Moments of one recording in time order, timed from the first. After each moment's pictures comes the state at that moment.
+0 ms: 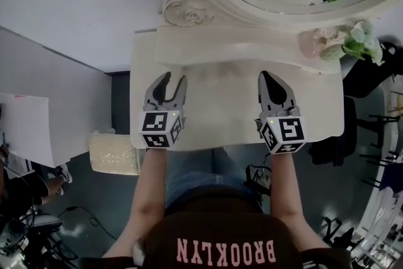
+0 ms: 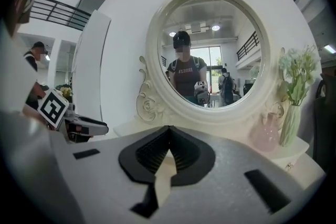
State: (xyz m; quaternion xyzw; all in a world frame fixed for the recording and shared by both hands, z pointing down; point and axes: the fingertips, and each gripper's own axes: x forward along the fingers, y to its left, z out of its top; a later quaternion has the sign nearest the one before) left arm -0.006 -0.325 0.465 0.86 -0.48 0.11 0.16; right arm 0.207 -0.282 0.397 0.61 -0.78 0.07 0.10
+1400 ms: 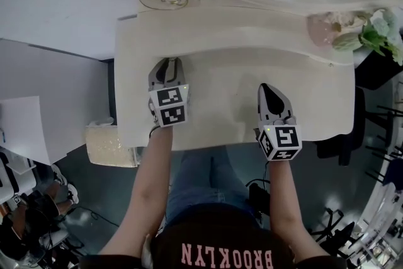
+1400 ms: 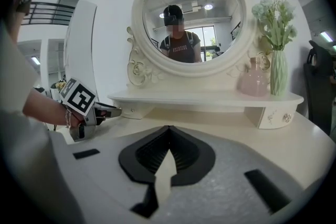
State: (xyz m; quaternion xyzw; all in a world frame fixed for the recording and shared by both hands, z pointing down) left arm 0.018 -0.365 0.584 0.79 -0.55 0.24 0.14; right arm 0.250 -0.242 0.529 0.62 -0.75 0.17 0.16
